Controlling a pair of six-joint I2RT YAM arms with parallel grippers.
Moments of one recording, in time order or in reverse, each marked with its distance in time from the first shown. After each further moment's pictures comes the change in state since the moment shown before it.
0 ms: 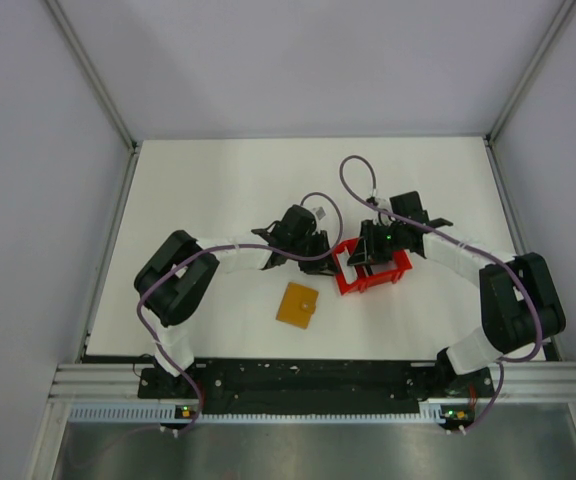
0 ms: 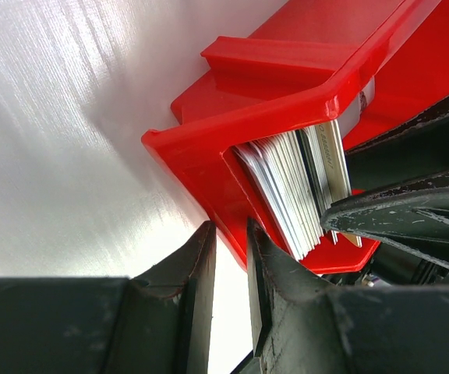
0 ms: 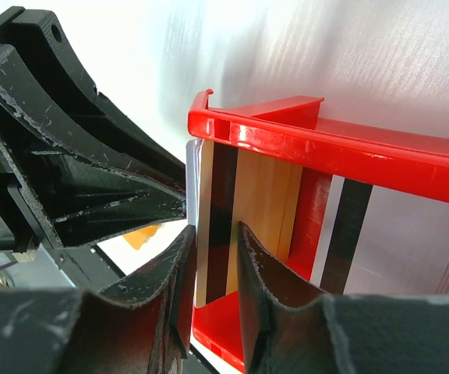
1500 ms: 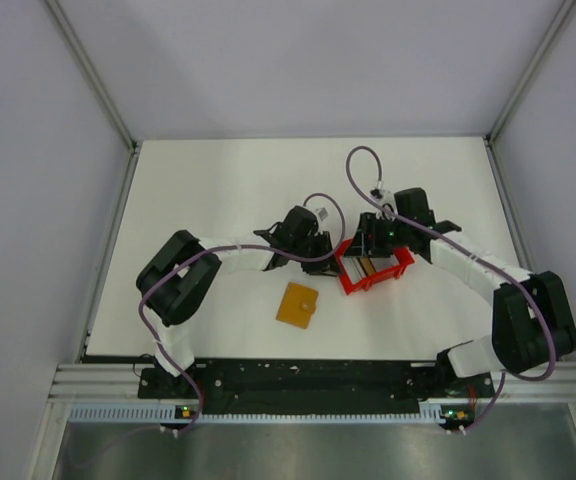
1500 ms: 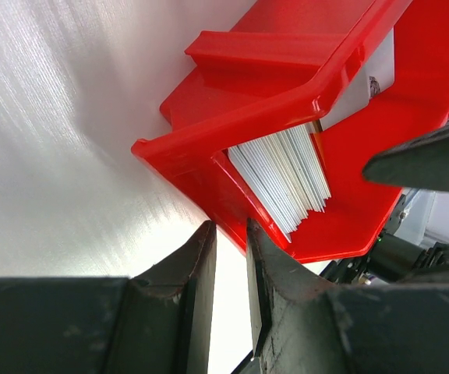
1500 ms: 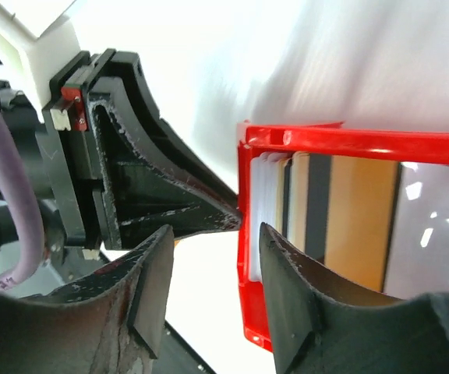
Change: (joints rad) left arm -0.008 0.009 0.000 0.025 0.011 -0.003; right arm 0.010 -0.088 -0.014 0.041 0.008 0.045
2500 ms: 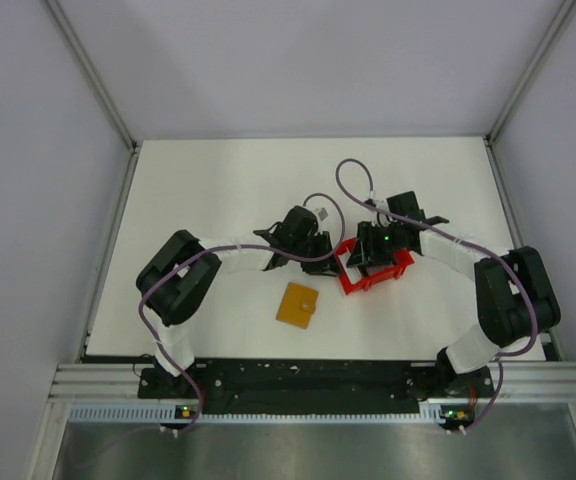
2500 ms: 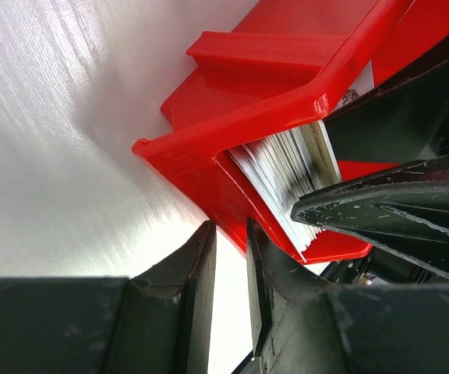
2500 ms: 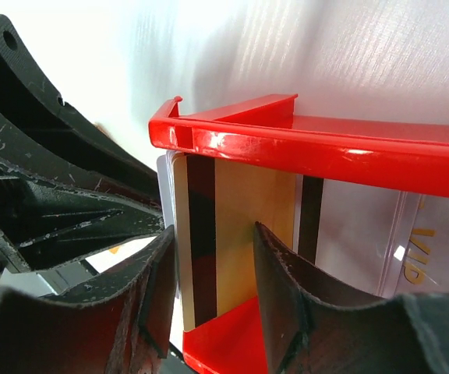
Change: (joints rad) left arm 0.000 0.000 0.000 0.000 0.000 0.000; right arm -0.012 0.134 0.034 -0.072 0.041 -0.092
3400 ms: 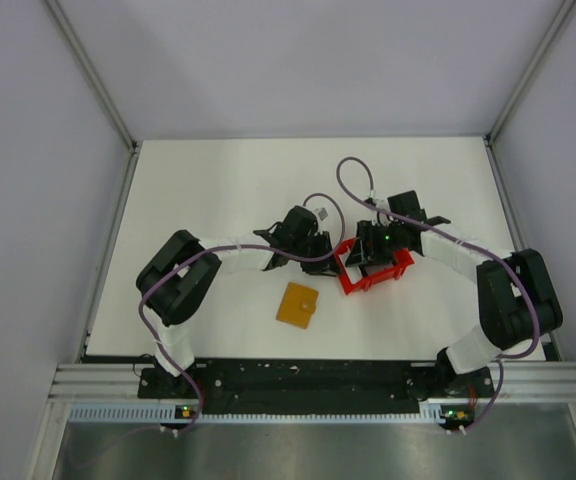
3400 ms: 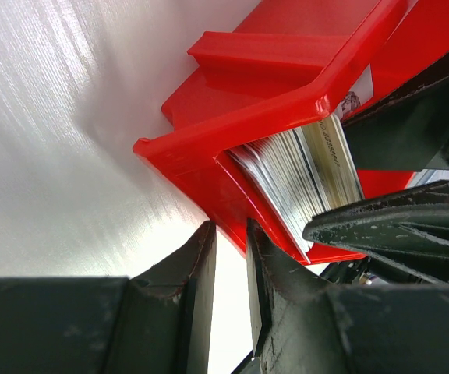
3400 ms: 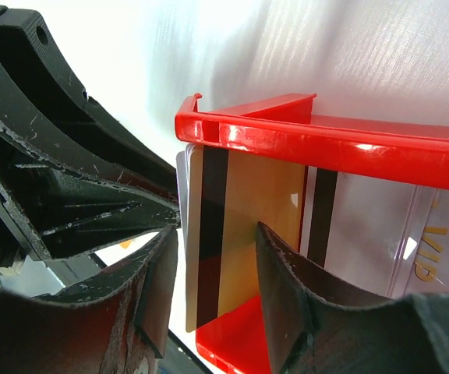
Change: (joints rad) left arm 0.000 0.000 0.000 -0.002 0.000 0.000; right arm 0.000 -0.019 -0.001 -0.001 -0.032 0.005
